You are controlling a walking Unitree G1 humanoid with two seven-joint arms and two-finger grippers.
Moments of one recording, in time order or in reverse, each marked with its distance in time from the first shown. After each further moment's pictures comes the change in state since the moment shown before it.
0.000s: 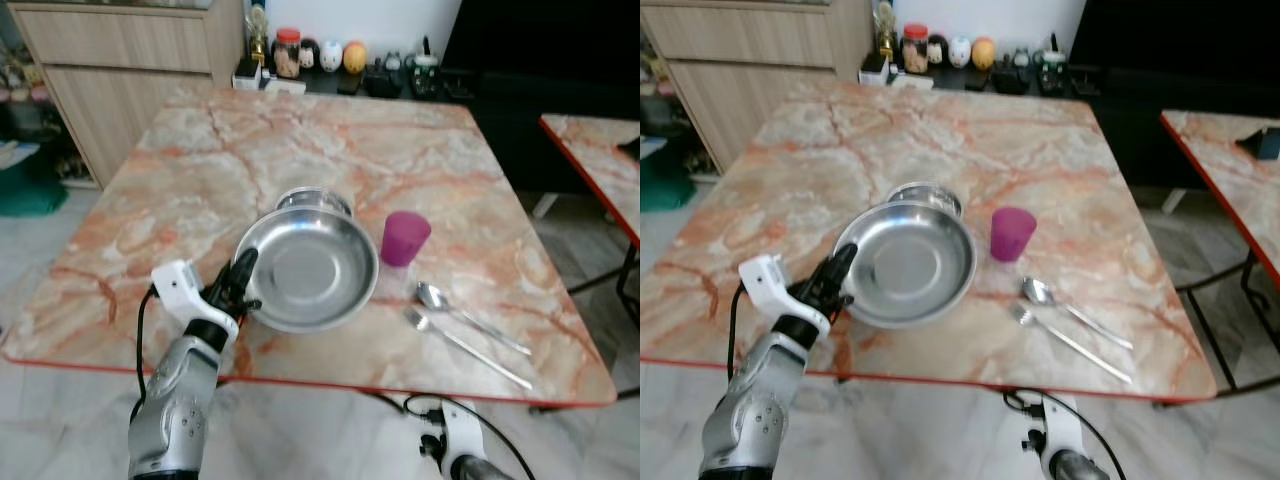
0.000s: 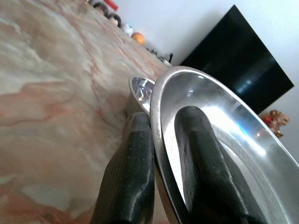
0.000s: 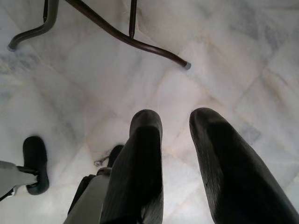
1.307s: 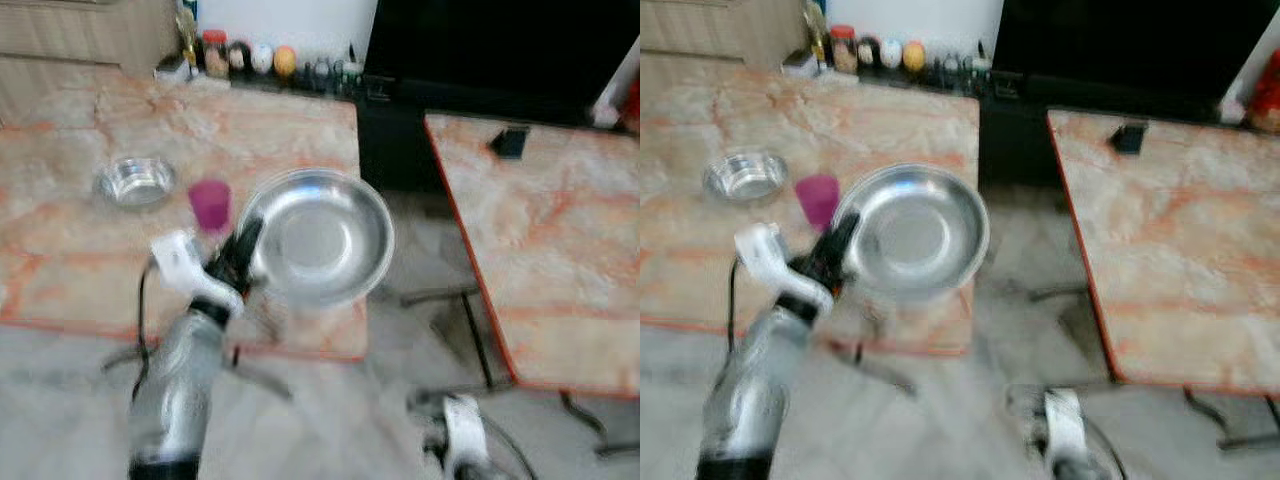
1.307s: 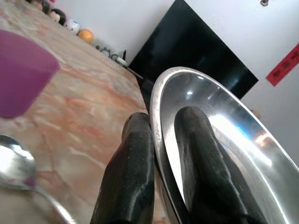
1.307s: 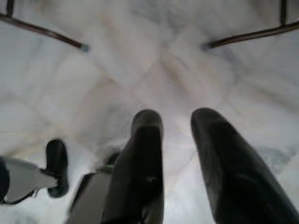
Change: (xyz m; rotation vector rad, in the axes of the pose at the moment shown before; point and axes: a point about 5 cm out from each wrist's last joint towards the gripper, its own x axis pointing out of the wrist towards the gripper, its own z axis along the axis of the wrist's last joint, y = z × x) left arm 0.008 -0.012 0.026 0.042 -0.091 -0.041; right arm 0.000 0.002 -0.002 -0.001 0.013 0.008
